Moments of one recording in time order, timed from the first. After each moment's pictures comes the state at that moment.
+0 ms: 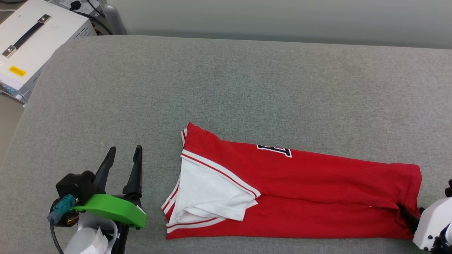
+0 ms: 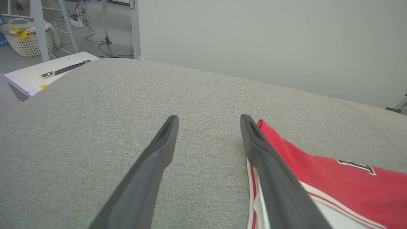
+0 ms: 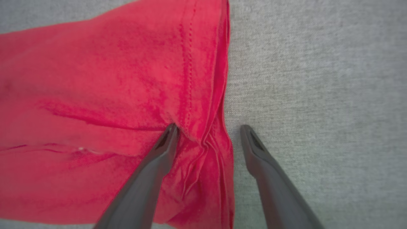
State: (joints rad) left arm -0.12 0.32 -0.22 0.18 -0.57 -0.04 -0.26; right arm -0.03 -0.30 -0.11 0.30 0.50 0.13 0.56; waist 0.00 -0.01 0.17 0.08
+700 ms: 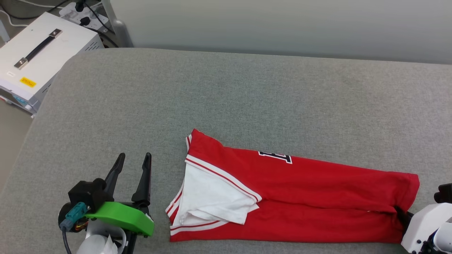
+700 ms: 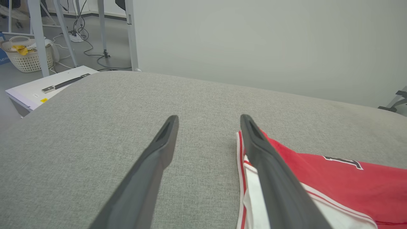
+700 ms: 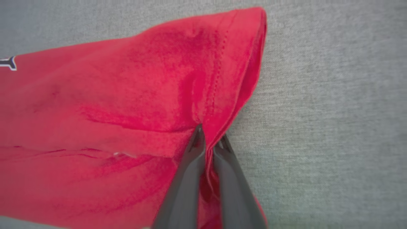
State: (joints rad) left arm -0.09 0.22 -0.14 0.20 -0.42 -0.12 -0.26; right arm -0.05 -0.34 -0.02 0.36 0.60 0.12 0.38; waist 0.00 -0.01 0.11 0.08
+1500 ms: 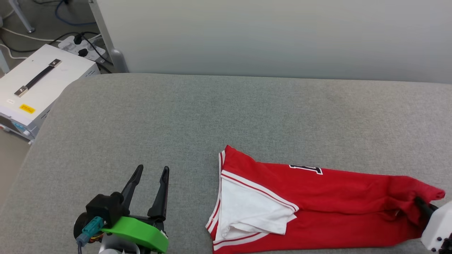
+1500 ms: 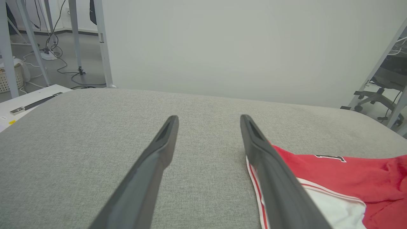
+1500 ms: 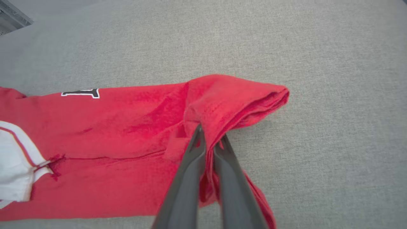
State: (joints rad) left arm -0.02 0.20 -0.20 0.14 -0.39 -0.13 -0.26; right arm 0.02 -0.34 -0.16 0.16 0.52 0.13 0.44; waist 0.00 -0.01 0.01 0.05
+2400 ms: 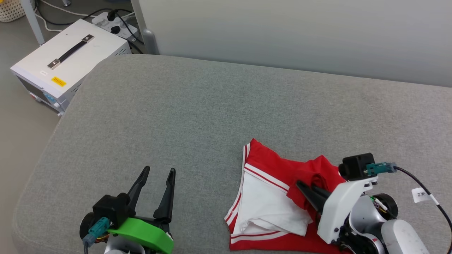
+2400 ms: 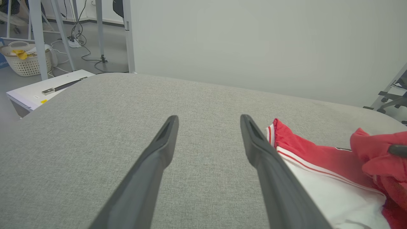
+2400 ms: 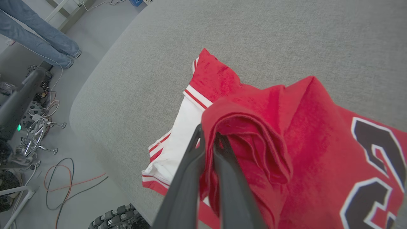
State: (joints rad) left arm -0.01 0.19 -0.22 0.13 -0.38 -0.13 -0.26; right arm -0.07 -0.12 0.21 -0.05 0.54 0.13 0.56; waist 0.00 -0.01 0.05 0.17
